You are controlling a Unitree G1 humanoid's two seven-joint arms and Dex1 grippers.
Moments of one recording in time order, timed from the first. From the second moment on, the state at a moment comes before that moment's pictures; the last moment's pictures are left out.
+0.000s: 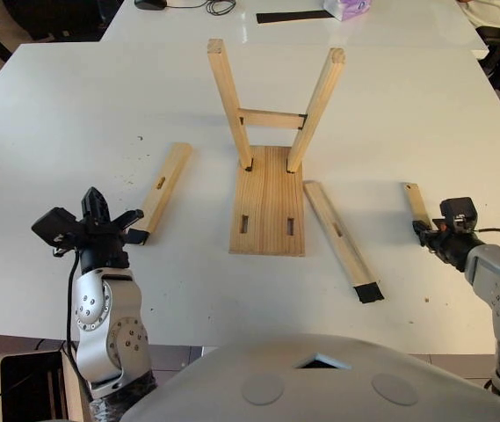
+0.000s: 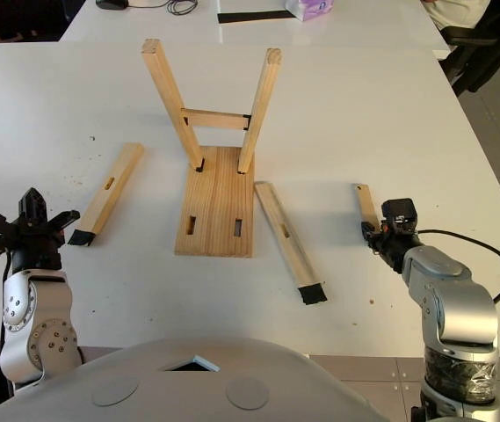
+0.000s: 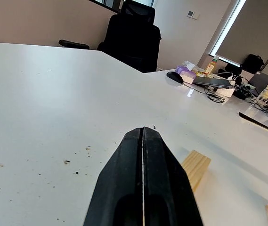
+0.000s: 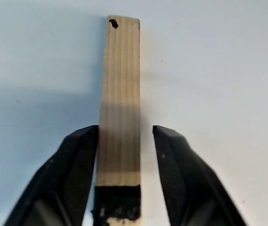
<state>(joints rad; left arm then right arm) 0.41 -0.05 0.35 -0.61 -0.47 0.22 0.12 0.21 -0.53 -0.26 -0.53 0.27 1.18 0.24</state>
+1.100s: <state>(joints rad) -0.75 0.32 0.40 -0.22 -1.35 0.69 -0.31 -0.86 -0.38 -0.28 -0.05 1.01 0.75 0.91</state>
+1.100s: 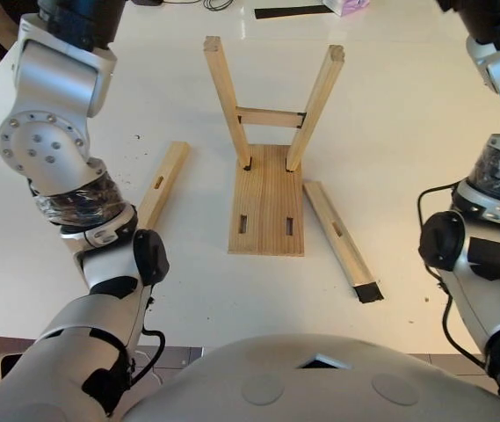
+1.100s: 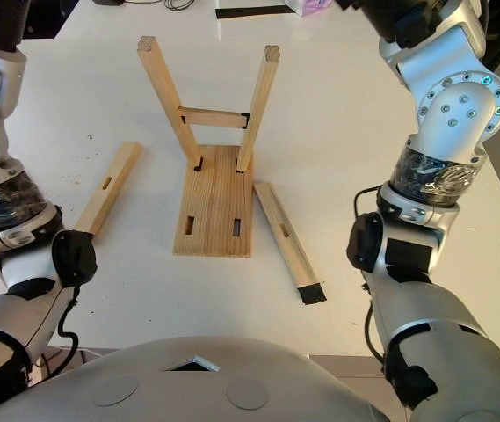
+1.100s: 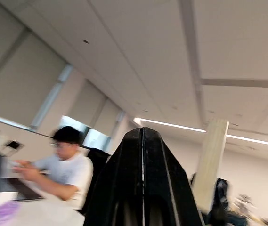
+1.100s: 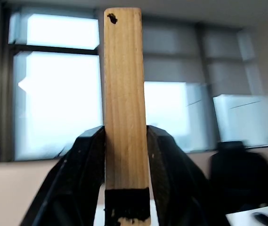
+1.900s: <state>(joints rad) -0.51 0.56 0.24 -0.41 -1.39 0.88 -0.62 -0.84 -0.60 -0.01 0.00 0.87 0.80 1.32</state>
